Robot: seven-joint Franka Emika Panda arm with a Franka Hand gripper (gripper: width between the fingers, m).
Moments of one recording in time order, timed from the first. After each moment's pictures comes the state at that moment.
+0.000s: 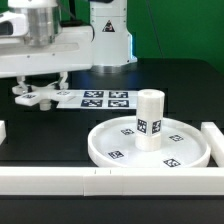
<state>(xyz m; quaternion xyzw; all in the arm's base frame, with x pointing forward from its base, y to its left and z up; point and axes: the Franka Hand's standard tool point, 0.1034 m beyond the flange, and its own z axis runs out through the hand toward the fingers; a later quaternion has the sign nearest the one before) 0.421 -0.125 0.061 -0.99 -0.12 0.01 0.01</state>
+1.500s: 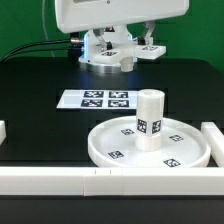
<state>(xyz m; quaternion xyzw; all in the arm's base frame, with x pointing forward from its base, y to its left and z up) 0.507 0.002 0.150 -0.99 -0.07 0.04 0.06</state>
